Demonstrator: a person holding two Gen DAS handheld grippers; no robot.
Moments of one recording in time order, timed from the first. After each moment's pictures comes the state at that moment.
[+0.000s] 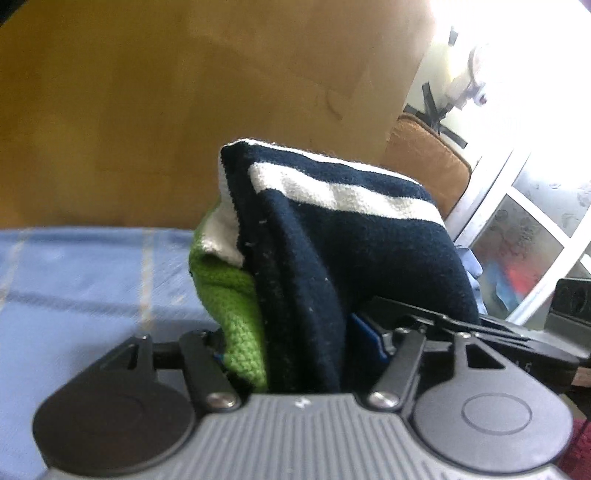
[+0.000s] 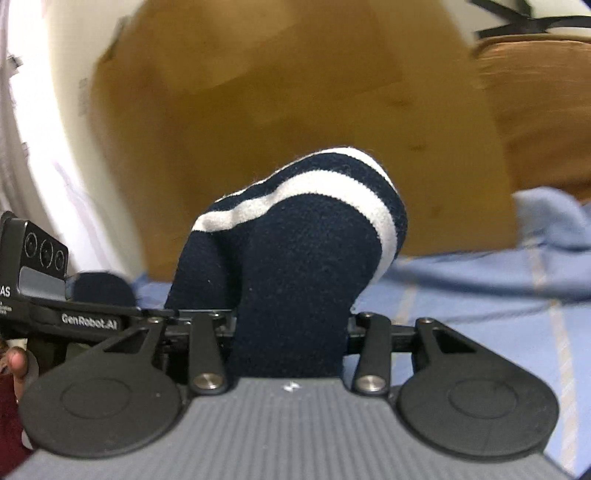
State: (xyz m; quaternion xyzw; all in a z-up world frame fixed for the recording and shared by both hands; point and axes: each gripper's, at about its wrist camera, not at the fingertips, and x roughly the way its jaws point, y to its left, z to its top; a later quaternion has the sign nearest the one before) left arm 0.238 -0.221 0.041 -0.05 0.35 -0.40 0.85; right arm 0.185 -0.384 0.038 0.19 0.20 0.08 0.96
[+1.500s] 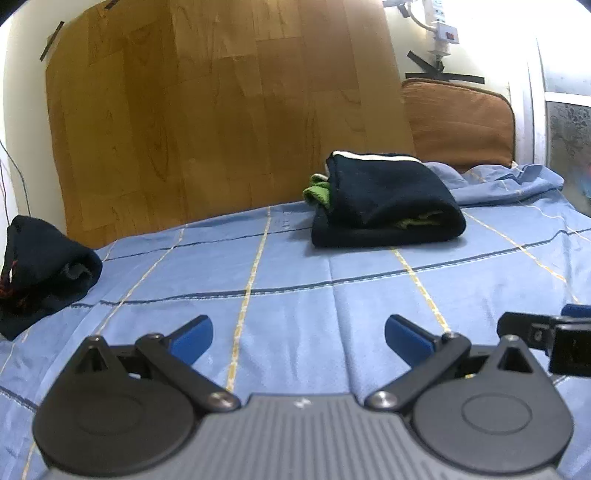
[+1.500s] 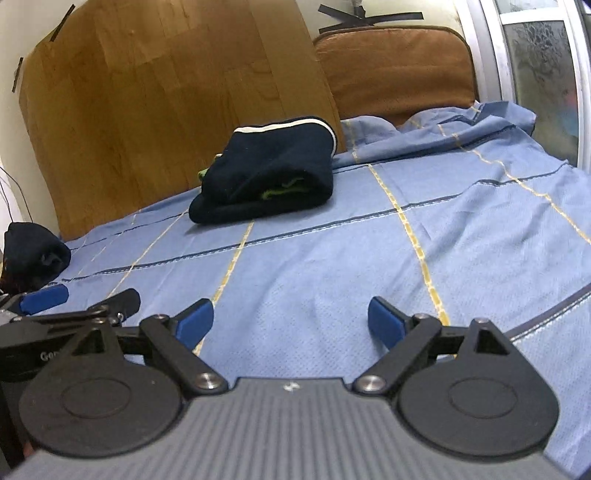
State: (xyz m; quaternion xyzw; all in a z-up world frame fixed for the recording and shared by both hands) left arm -0.008 -0.188 -0.008 0.12 0.22 -0.17 0.95; right arm -0.009 -0.313 -0.024 0.19 0.23 -0.12 0.95
